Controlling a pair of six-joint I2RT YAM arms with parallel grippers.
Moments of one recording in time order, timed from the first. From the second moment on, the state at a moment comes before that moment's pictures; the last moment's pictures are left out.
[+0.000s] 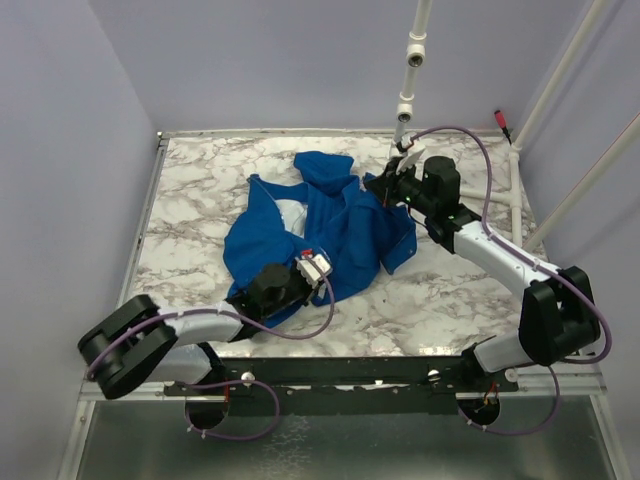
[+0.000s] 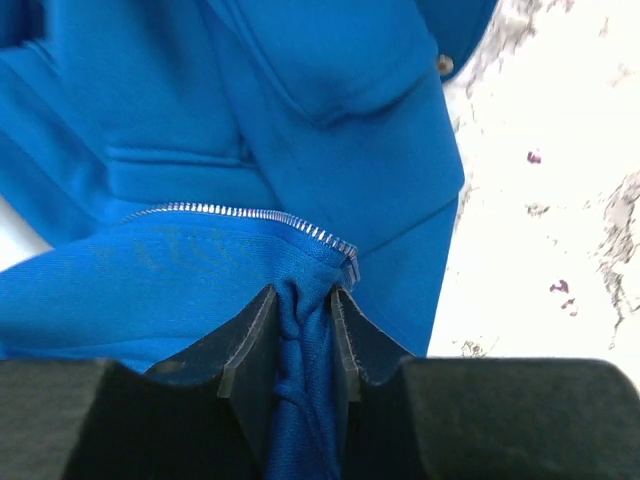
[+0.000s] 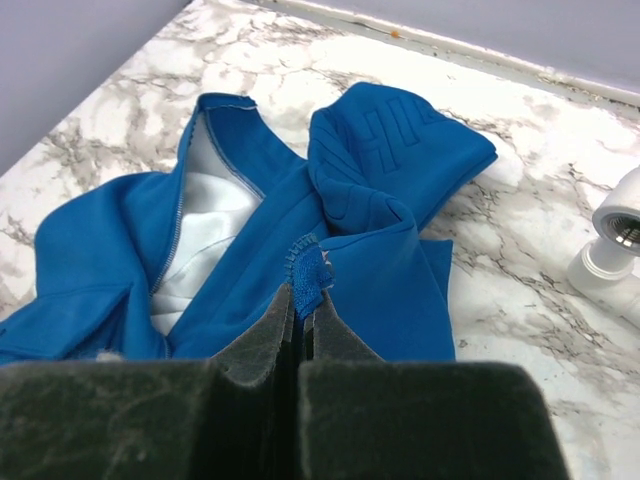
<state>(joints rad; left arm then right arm) -0.88 1.31 0.29 0.70 0.01 0.13 0.40 1.44 0.98 0.27 -0.32 0.14</state>
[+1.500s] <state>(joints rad) -0.55 1.01 1.17 -0.28 0.68 0.27 0.47 1.30 0.99 0.63 -1.31 0.35</state>
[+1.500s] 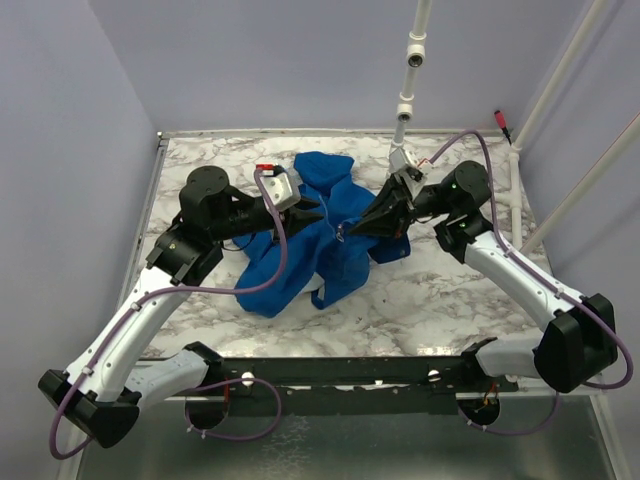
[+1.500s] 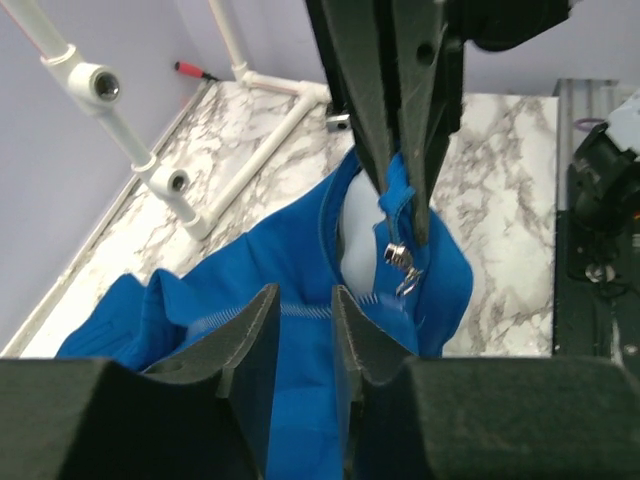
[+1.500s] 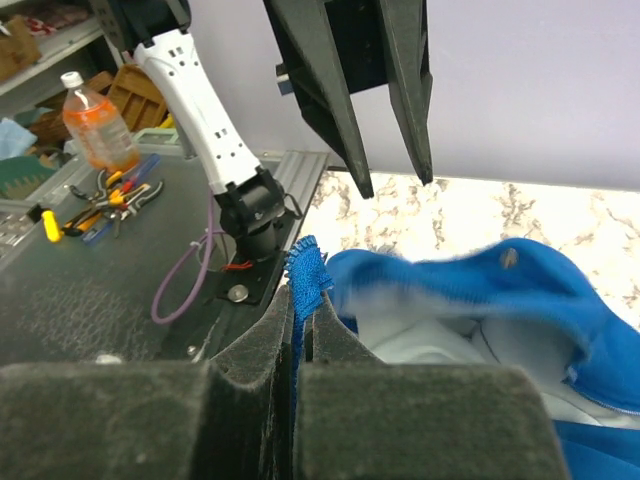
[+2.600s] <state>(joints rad) -0.79 1.23 0.68 -0.09 0.48 0.28 0.48 1.31 0.93 0.08 -0.29 -0.02</state>
